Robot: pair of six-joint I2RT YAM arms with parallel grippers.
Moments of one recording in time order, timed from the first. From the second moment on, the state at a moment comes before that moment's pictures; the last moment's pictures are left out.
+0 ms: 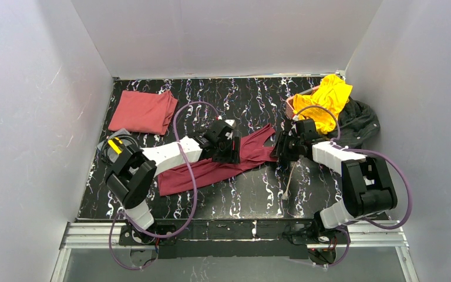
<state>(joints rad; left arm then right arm) -0.78 1.69 1.08 -0.32 0.06 -0.58 0.23 1.48 0.72 -0.18 -0.29 0.44</state>
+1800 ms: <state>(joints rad) -0.83 1.86 1.23 -0.27 0.14 -0.28 0.20 1.50 0.86 -0.56 -0.21 0.34</state>
